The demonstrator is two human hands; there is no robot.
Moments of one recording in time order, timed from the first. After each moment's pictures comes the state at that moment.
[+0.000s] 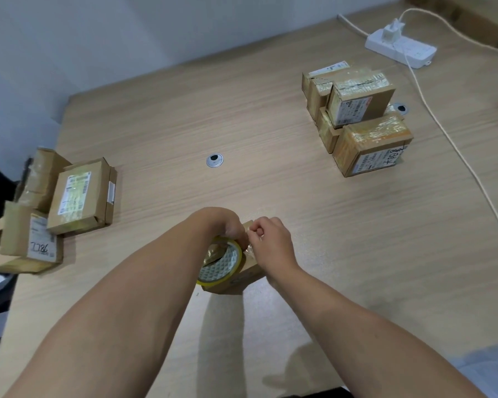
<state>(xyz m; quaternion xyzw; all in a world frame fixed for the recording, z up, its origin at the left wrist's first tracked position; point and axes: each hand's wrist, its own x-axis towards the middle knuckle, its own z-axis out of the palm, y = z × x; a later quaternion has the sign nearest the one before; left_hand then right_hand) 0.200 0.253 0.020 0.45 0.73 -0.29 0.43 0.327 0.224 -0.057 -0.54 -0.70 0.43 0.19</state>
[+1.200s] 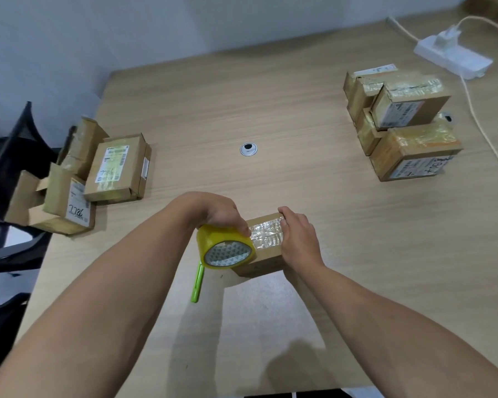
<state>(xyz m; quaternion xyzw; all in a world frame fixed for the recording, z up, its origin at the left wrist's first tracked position) 0.133 0.194 0.057 0.41 0.75 -0.14 0.50 0.318 0.210 -0.064 -0.52 -0.74 0.40 0.15</state>
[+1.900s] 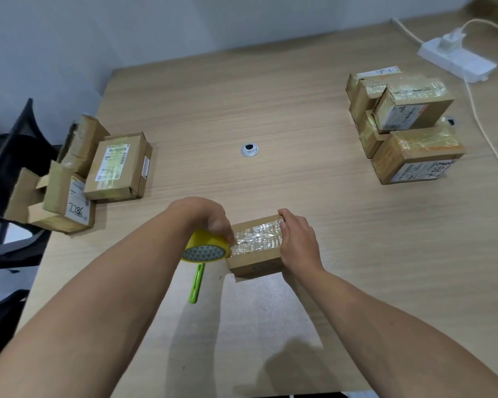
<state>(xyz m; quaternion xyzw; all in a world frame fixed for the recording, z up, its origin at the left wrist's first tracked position) 0.123 0.193 0.035 0.42 0.76 -0.29 0.40 0.319 0.209 -0.066 -0.52 -0.73 0.41 0.16</state>
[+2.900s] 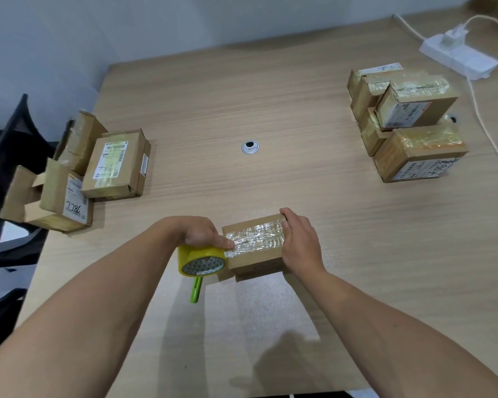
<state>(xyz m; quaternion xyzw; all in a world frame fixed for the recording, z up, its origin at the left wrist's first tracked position) 0.085 0.154 0.004 0.40 0.76 -0.14 0.50 0.318 0.207 -0.074 -0.52 -0.72 0.42 0.18</state>
